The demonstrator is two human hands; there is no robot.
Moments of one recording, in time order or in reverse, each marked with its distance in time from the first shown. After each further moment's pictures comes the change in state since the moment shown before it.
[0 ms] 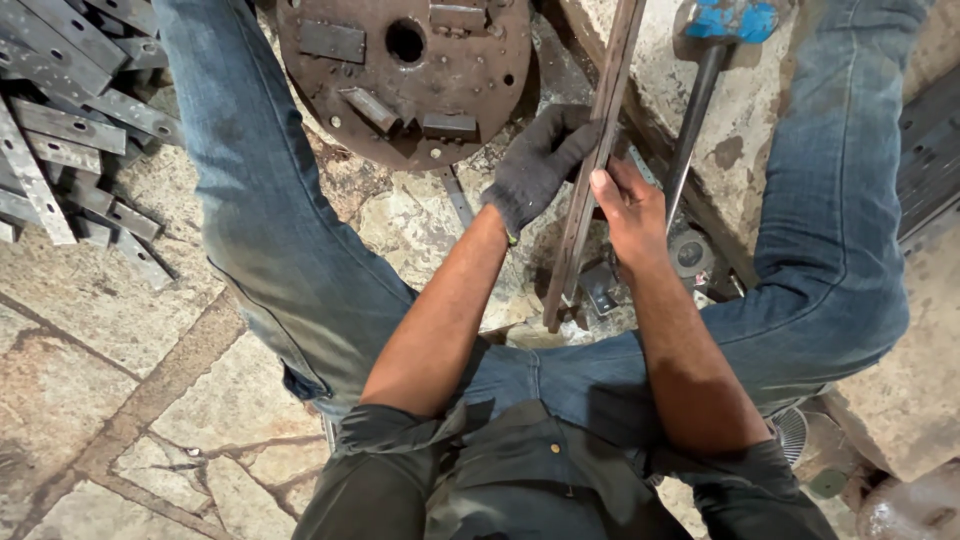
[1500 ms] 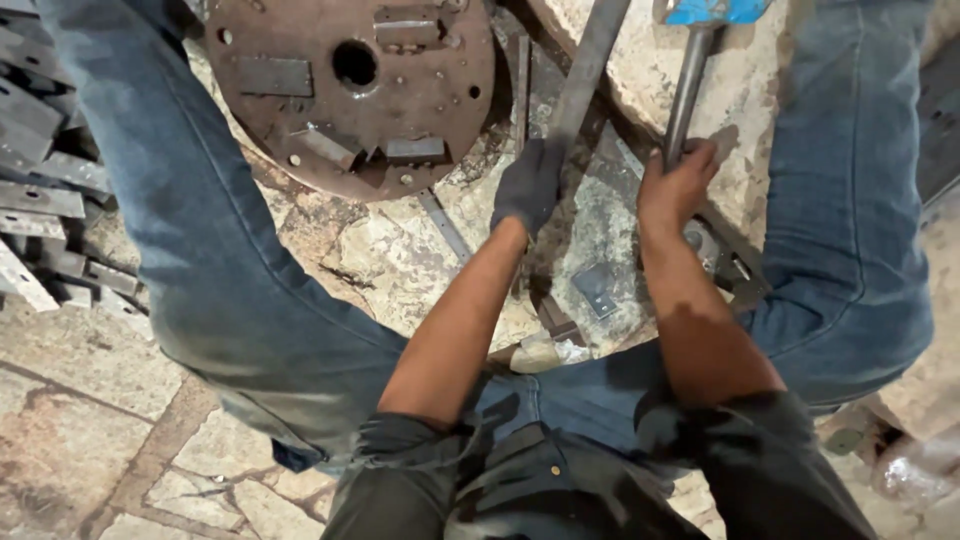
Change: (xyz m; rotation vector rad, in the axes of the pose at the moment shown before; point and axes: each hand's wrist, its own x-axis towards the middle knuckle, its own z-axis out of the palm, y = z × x) left_hand 0.046 -0.114 0.021 0.572 0.103 -0.387; right_hand 0.061 0.109 -0.067 -0.979 0.690 -0.024
